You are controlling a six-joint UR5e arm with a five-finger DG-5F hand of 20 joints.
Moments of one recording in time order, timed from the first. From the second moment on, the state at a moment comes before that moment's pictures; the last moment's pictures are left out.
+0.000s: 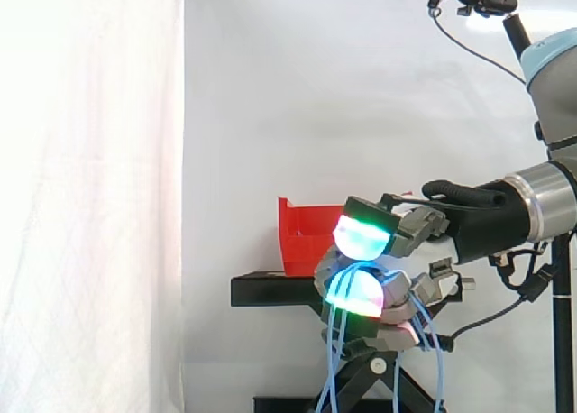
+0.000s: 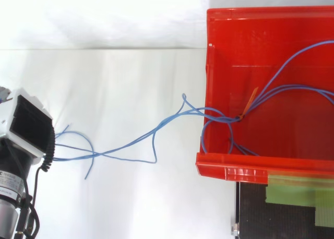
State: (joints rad) arm 0.18 -2.25 -1.14 -3.19 -1.45 -0.20
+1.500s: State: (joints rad) arm 0.18 -2.25 -1.14 -3.19 -1.45 -0.20
